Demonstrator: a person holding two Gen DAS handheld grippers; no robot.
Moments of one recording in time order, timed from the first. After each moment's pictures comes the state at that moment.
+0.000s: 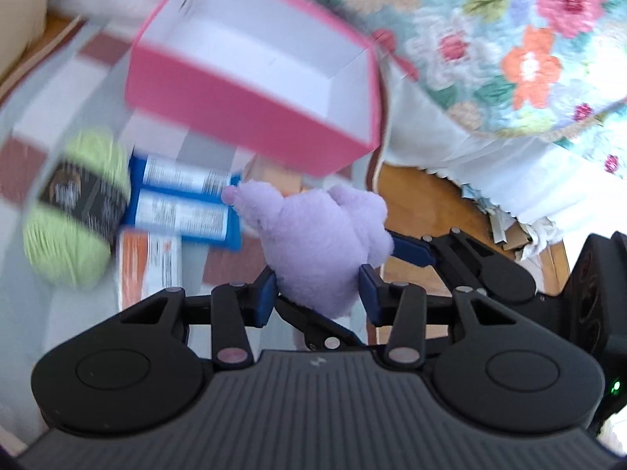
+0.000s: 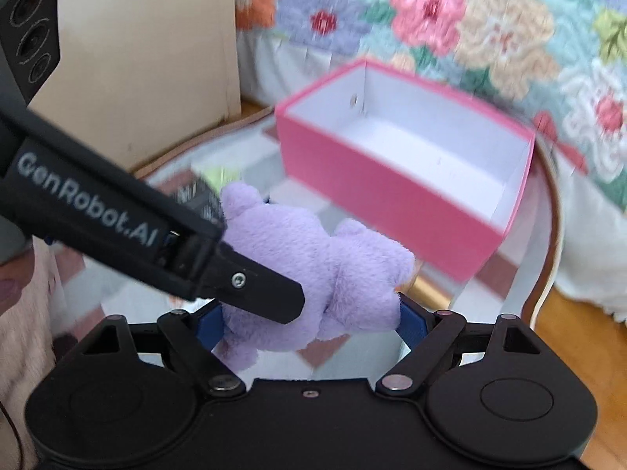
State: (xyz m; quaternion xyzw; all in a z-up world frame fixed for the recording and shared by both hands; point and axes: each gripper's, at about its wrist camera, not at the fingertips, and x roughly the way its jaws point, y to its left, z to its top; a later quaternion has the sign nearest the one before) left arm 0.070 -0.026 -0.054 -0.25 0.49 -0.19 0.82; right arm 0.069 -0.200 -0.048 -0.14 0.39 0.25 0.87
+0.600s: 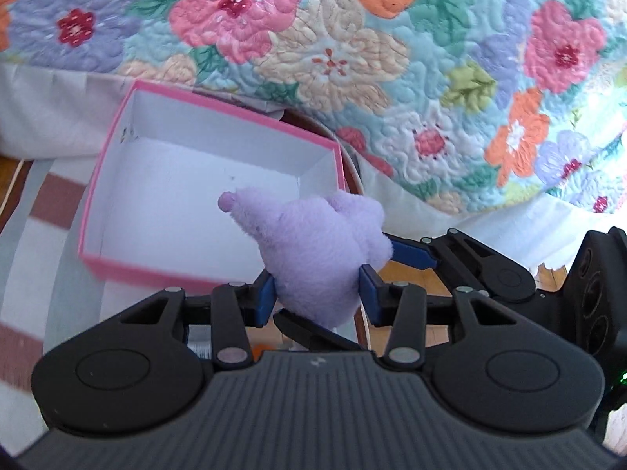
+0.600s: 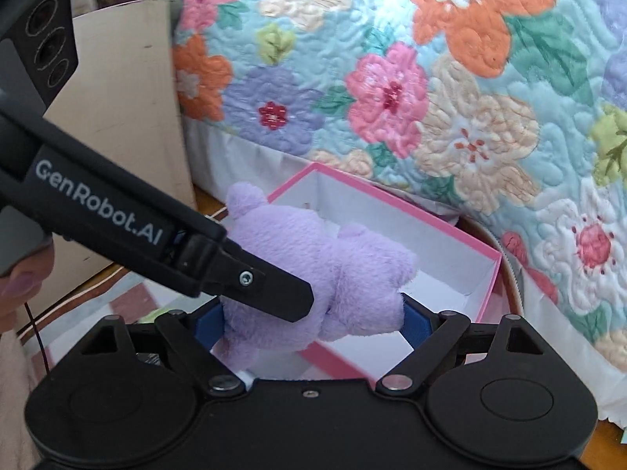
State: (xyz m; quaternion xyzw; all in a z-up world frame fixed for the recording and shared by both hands) left arm 0.213 -0.023 0.010 -0.22 0.46 -0.22 0.84; right arm 0.203 -0.218 0.013 -0.10 0.36 0.19 0.90
